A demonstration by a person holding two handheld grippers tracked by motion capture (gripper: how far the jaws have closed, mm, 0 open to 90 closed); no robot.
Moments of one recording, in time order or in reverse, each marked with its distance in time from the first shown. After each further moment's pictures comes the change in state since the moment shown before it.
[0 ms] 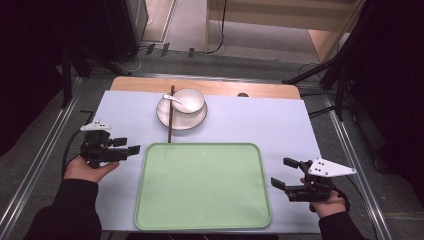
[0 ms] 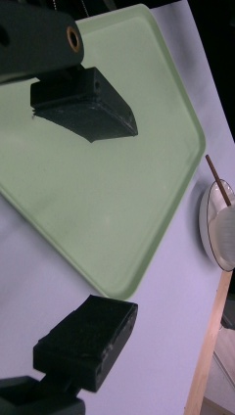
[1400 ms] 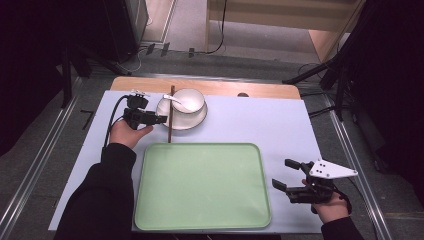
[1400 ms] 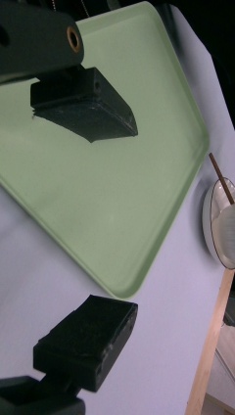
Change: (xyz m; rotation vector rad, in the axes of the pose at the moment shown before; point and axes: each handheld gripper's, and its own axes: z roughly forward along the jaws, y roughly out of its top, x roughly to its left) left arm 0.017 0.084 0.115 0.082 0.081 -0.034; right arm 0.002 -0.001 -0.004 0.009 -0.013 -0.005
